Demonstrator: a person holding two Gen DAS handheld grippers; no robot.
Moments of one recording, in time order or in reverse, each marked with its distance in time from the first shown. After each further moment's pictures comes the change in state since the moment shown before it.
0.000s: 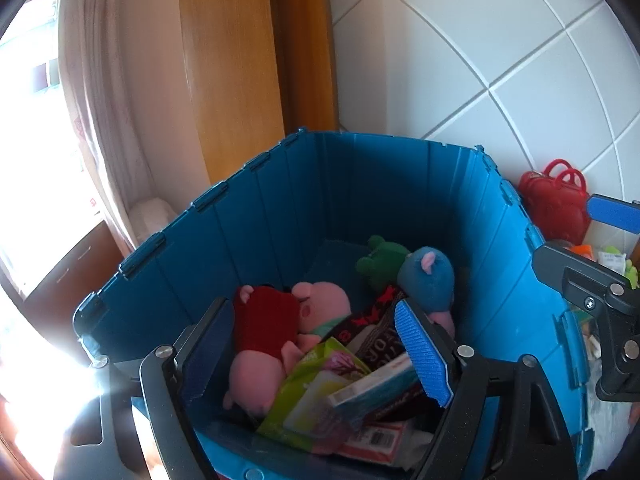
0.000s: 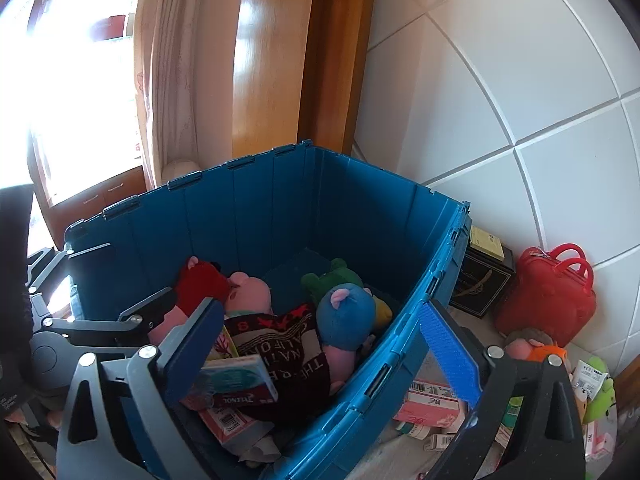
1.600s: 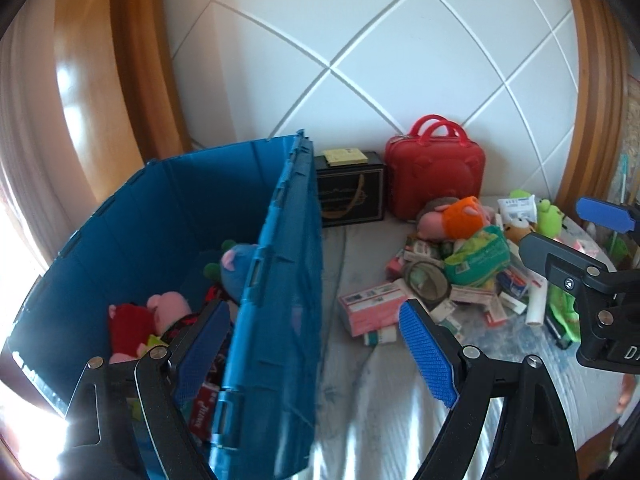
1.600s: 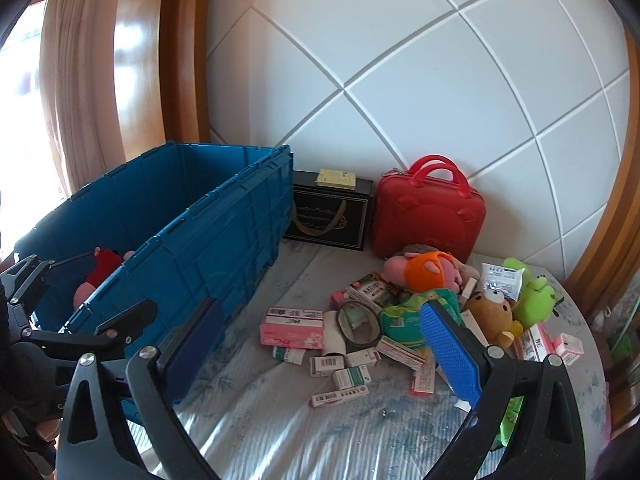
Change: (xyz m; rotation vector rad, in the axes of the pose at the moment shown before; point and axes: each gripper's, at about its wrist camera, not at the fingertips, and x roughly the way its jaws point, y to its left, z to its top) left arm -0.067 -0.221 -0.023 0.241 -0.001 -0.243; right arm -0.125 -0.191 -0.123 0.273 0.029 -0.255
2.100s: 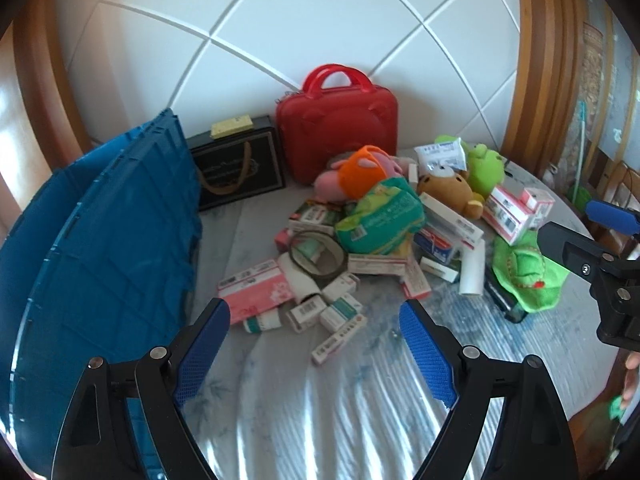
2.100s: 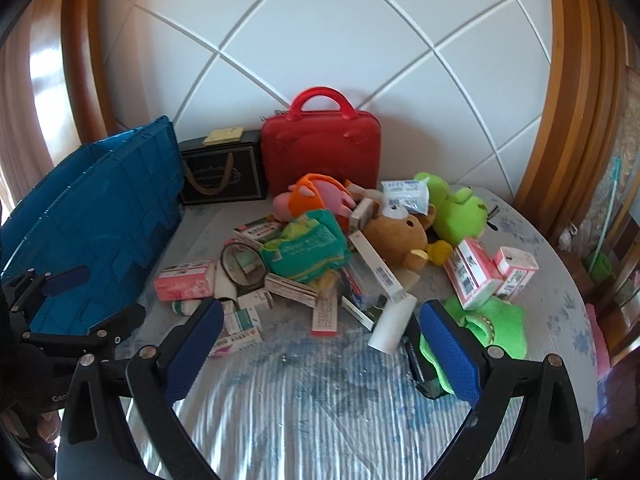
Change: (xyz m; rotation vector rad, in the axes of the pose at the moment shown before) left arm 0.053 -0.167 -0.019 0.121 0.133 -0.155; right arm 0.003 -0.169 -0.089 0.206 0.138 -0.149
